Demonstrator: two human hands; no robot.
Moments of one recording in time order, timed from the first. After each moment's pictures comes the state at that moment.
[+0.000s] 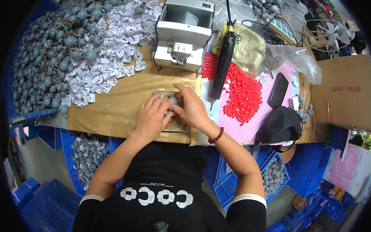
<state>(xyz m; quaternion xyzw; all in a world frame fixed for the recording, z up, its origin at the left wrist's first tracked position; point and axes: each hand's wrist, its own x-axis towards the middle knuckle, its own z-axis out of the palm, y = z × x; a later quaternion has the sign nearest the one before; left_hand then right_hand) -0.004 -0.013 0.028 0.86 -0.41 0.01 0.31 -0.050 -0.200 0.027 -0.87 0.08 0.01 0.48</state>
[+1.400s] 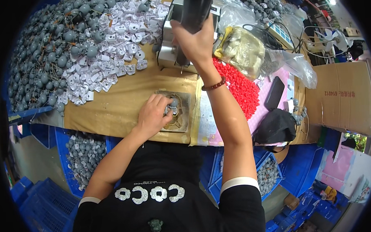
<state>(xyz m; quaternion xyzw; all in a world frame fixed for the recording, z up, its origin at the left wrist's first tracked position) 0.010 -0.012 0.021 0.83 -0.38 -0.05 0.40 0.105 -0.212 0.123 -0.71 0.03 -0.29 0.64</state>
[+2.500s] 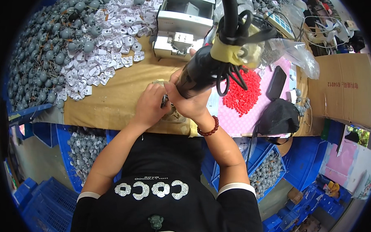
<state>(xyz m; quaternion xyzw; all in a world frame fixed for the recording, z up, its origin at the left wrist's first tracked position) 0.011 -0.018 0.015 0.83 -0.39 0.04 0.40 -0.028 -0.166 0.079 -0.69 -0.01 -0.30 0.66</state>
